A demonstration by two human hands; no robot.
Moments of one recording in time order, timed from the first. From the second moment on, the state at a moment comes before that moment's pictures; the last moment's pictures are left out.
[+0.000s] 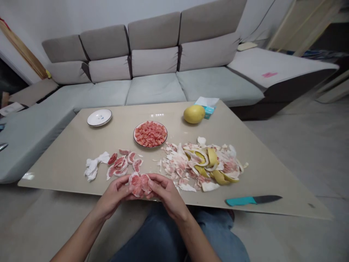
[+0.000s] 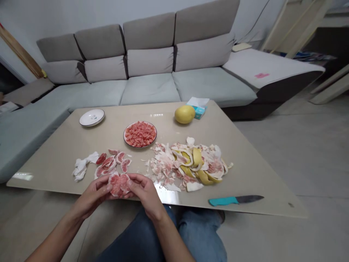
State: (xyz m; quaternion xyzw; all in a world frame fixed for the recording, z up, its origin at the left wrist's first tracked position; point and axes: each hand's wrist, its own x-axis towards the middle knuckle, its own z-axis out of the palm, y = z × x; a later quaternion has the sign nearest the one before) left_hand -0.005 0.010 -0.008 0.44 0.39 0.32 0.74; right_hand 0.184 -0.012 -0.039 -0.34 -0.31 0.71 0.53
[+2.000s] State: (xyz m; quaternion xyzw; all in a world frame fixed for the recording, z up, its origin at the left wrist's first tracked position) left_hand 0.003 -0.010 -0.058 0.52 0.52 0.28 0.61; right_hand 0.159 -0.009 -0.067 -0.43 -0.41 0.69 0.41
